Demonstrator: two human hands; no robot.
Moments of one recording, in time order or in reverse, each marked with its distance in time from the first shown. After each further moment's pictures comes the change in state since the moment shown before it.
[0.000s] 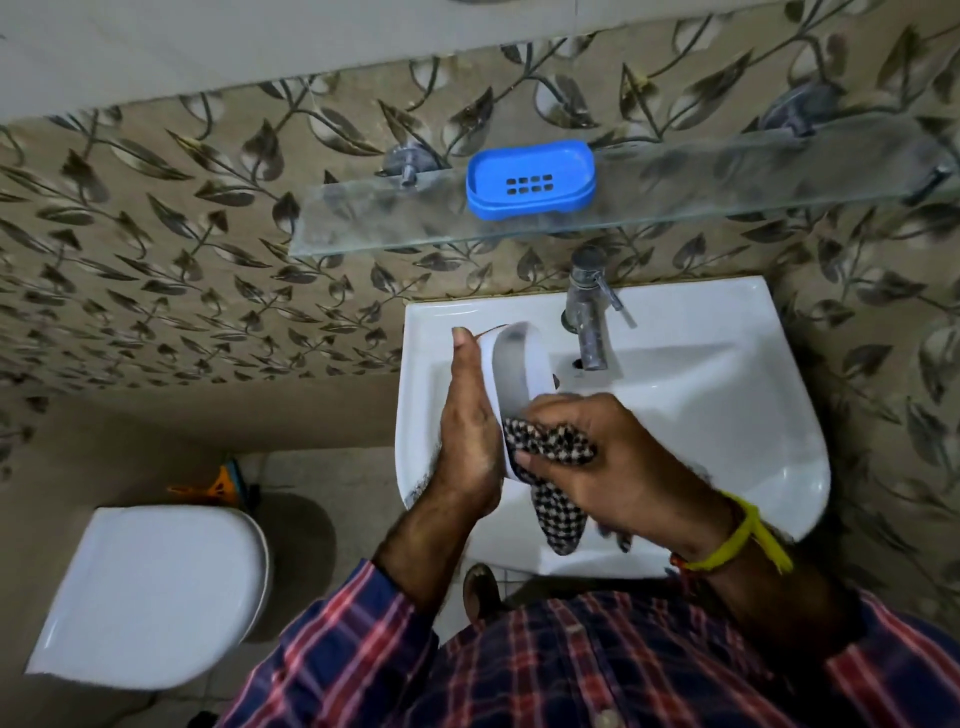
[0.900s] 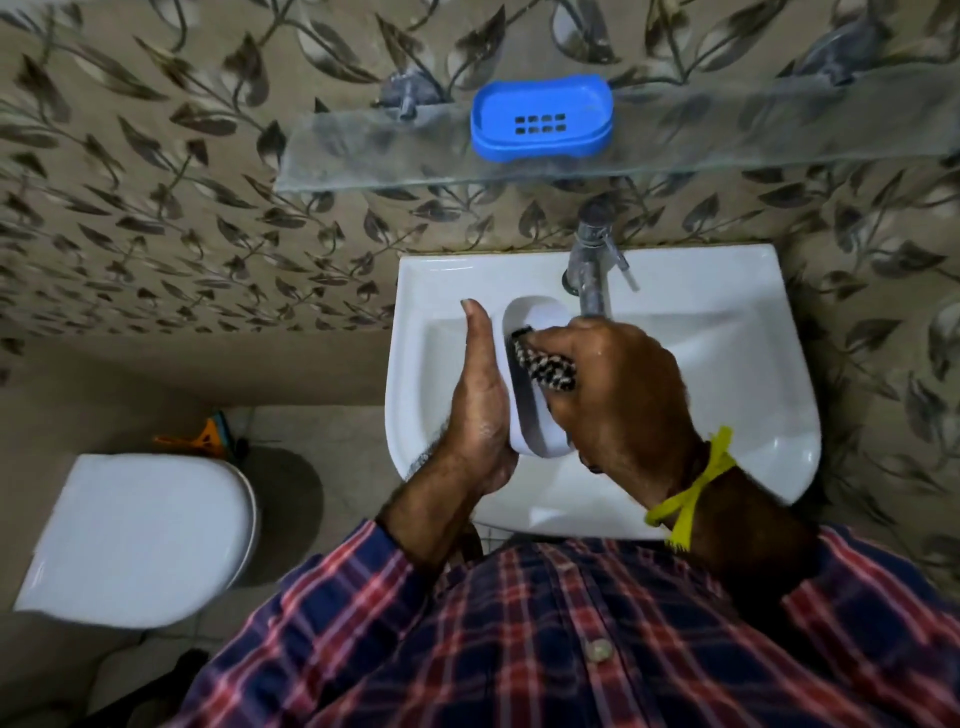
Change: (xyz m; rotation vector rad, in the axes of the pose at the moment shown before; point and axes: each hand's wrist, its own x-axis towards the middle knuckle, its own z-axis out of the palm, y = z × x) left_hand 0.004 -0.024 0.000 -0.243 -0.177 -0.218; right_hand 0.009 -0.012 0.002 -0.616 0.293 -0.002
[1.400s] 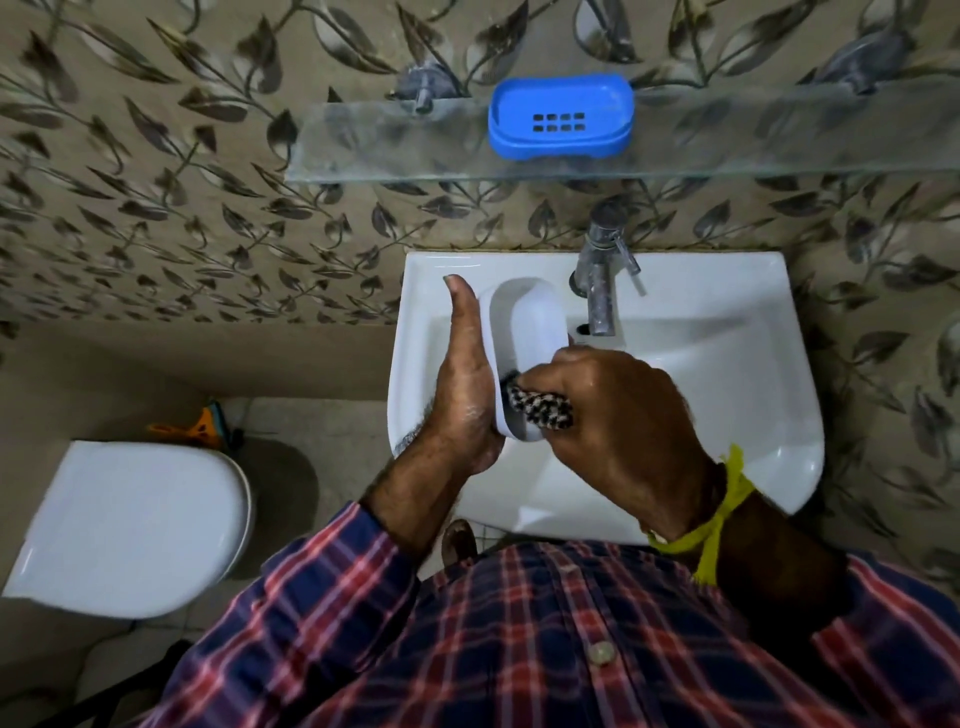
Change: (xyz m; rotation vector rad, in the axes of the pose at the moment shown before) left_hand 0.002 0.020 -0.010 0.066 0.079 0.033; right_hand -0.006 -0.006 0.002 -0.034 -0.186 -0.100
